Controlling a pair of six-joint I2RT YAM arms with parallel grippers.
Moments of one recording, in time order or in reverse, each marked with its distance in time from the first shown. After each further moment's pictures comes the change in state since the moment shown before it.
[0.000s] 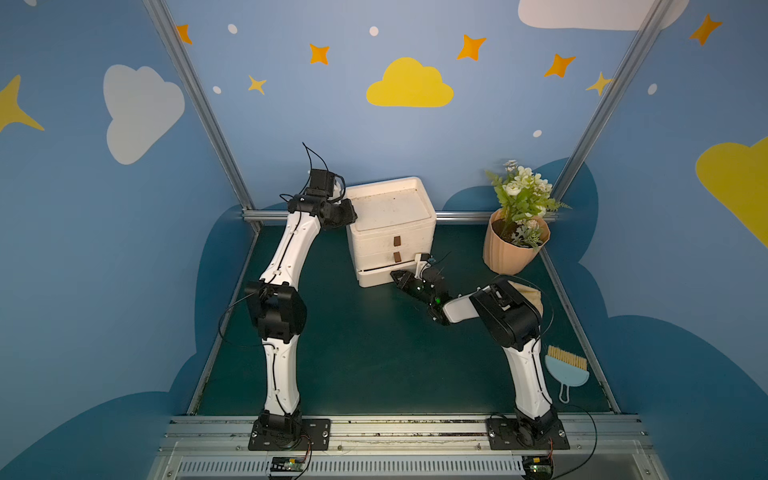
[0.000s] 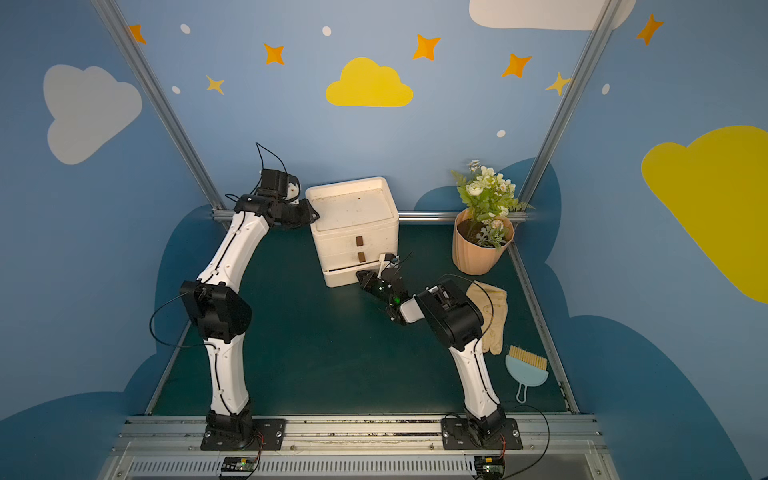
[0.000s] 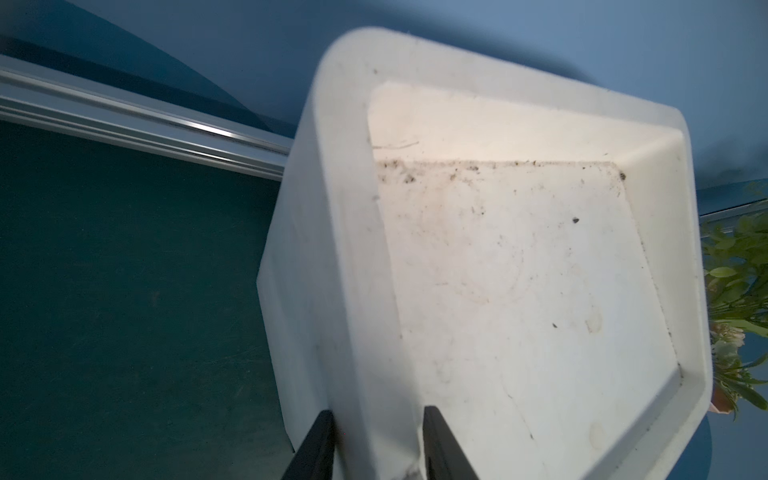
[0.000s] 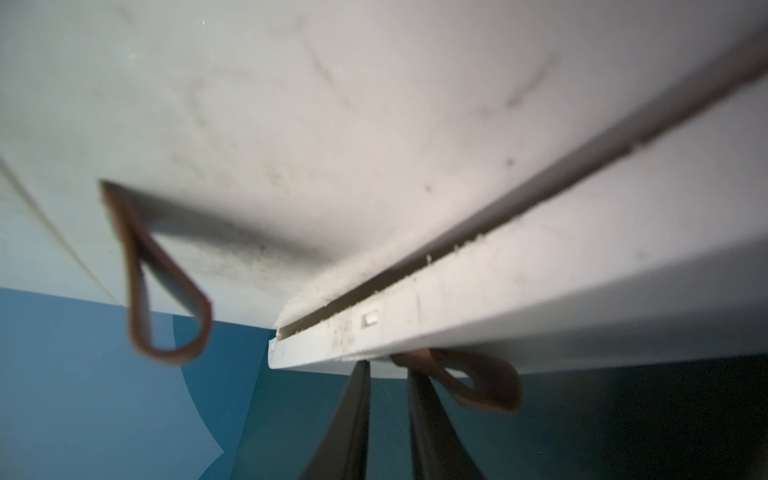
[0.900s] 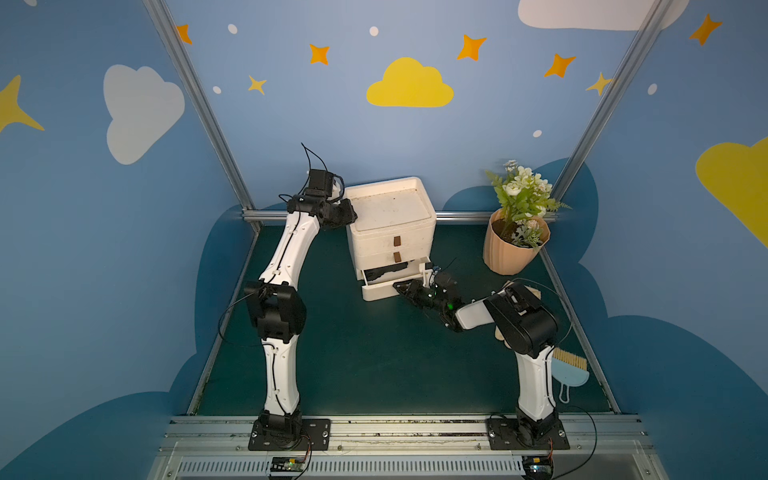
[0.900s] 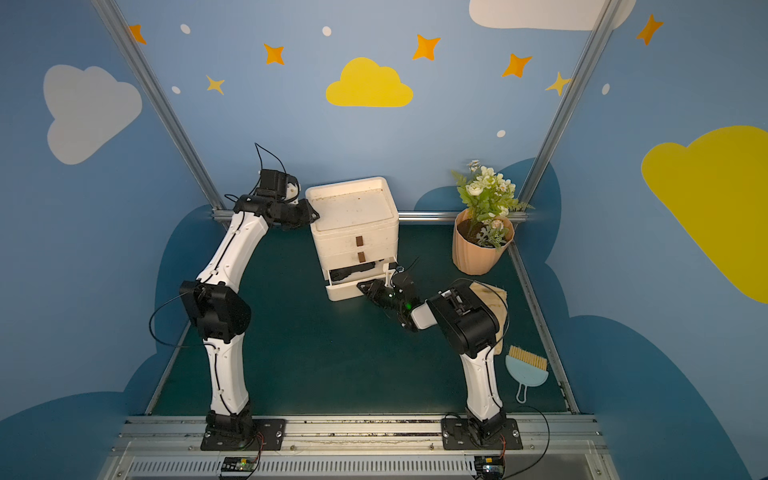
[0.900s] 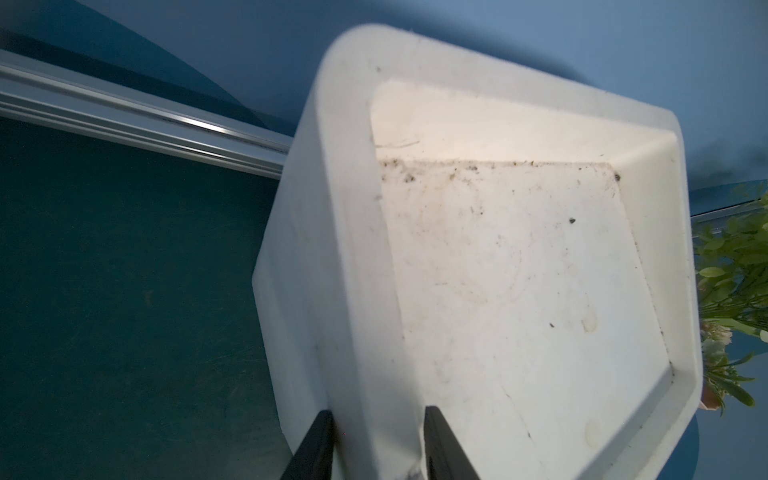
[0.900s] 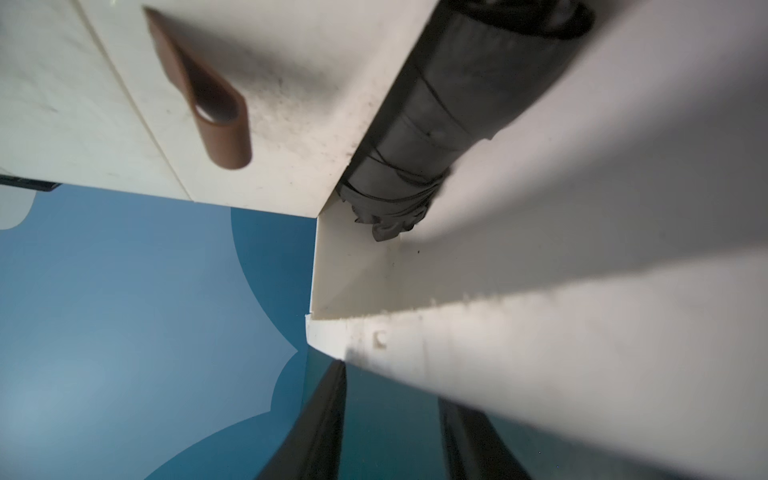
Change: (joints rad) left arm 0.006 0.000 -0.005 0.006 0.017 -0.008; right arm -0.035 -0.136 -0.190 -0.008 -0.256 0.124
